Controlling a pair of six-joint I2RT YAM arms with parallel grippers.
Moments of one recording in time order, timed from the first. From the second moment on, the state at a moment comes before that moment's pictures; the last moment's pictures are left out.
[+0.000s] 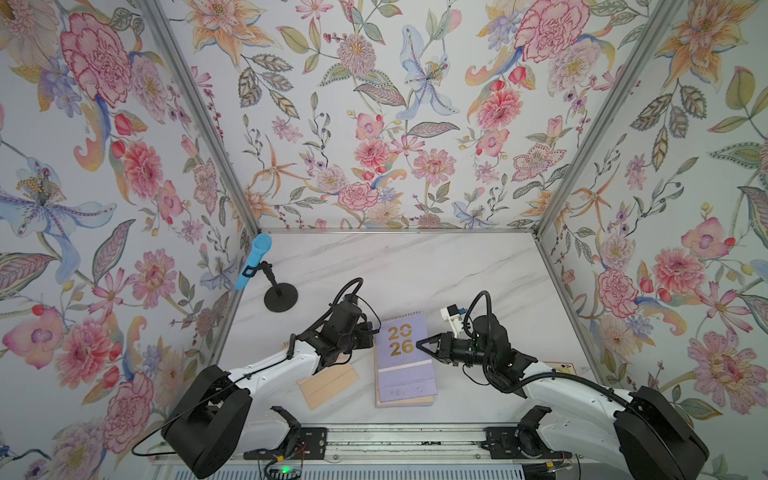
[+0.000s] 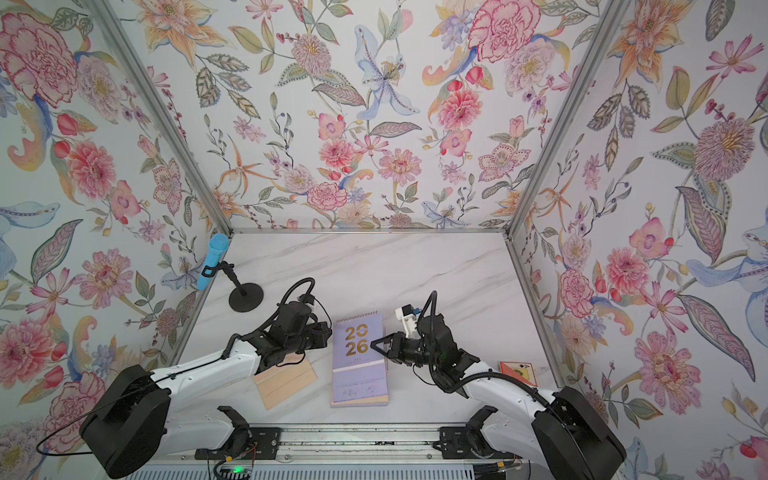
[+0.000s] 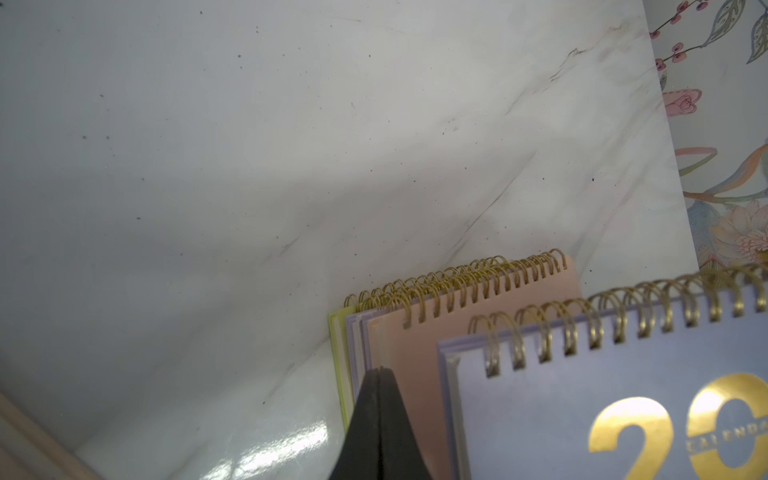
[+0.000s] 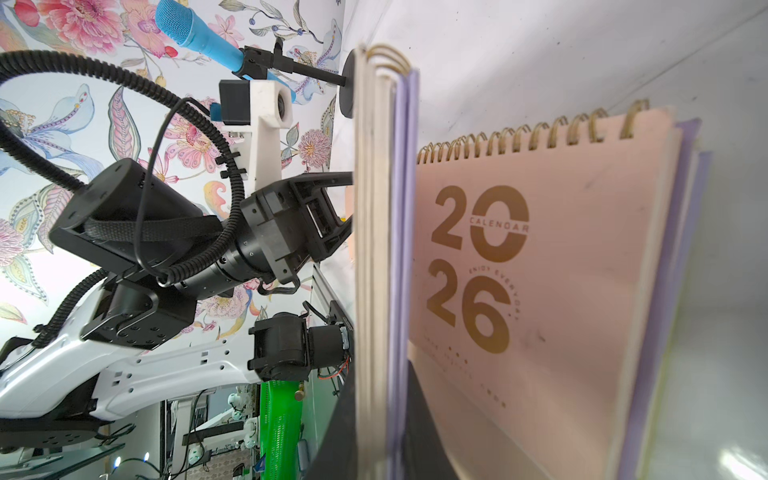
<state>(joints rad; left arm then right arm) -0.64 1.29 0.58 -0.09 0.08 -0.67 0.69 1.13 0.36 0.36 -0.56 1.08</state>
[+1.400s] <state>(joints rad) -0.64 1.30 0.55 -0.05 0.08 -0.69 0.71 1.21 0.36 0.30 -0.48 1.03</state>
